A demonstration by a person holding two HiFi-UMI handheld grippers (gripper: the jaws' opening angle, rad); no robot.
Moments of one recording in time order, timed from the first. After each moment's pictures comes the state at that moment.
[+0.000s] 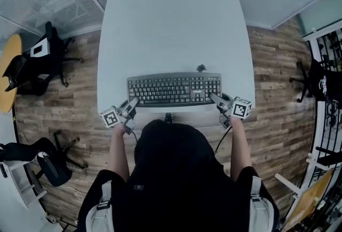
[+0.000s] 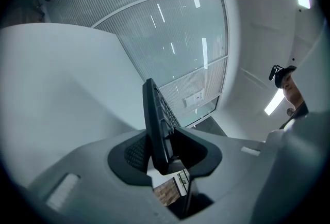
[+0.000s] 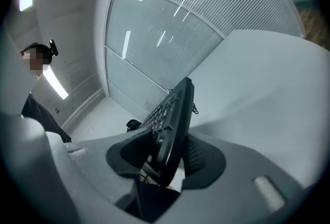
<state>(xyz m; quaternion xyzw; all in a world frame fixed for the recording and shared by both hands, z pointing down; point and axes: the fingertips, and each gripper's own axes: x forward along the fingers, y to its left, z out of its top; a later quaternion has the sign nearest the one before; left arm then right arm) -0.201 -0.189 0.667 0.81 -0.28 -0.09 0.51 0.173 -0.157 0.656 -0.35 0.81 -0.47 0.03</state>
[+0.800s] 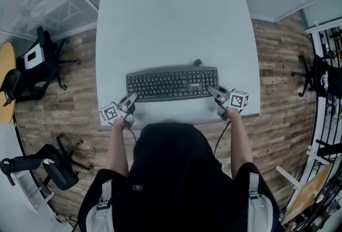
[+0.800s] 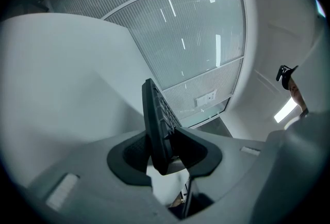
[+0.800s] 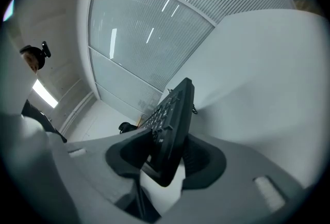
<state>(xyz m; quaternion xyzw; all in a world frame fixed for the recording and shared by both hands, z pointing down) -0.216 -0.285 0.718 0.77 -0.29 -0.06 0.56 0.156 -0.255 0.710 -0.36 0.78 -0.52 0.03</state>
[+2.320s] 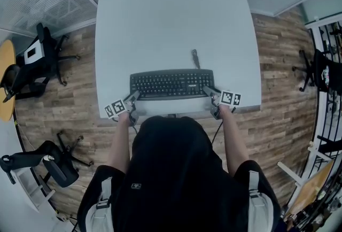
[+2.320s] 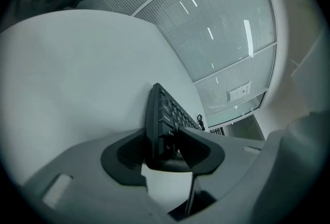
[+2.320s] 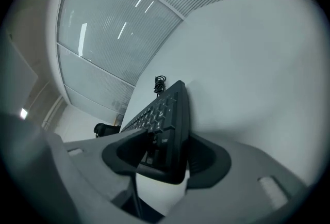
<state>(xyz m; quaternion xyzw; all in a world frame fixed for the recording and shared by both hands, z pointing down) -0.227 -0.238 0.787 0.70 -0.39 0.05 0.60 0.150 -0.195 0.790 -0.44 0.67 -0.59 -0.03</state>
